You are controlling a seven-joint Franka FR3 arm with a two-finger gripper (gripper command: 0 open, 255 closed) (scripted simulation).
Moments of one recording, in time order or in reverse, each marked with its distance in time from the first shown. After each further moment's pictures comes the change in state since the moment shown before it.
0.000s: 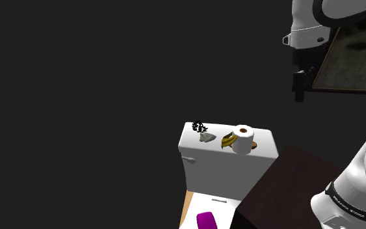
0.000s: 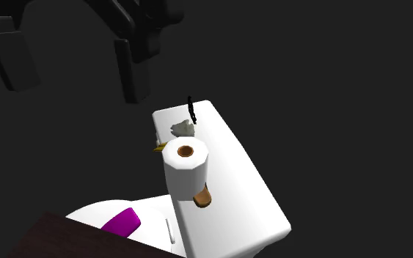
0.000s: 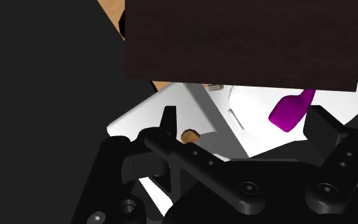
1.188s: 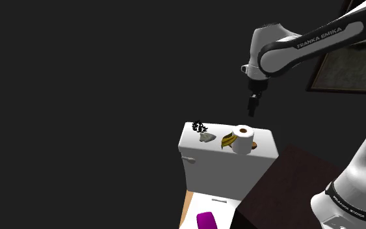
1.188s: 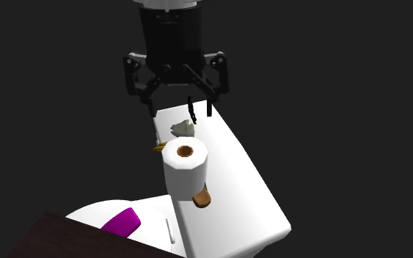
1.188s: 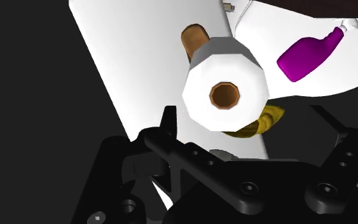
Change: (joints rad) arm 0.082 0.423 -0.116 -0.071 0.000 0.677 -0.225
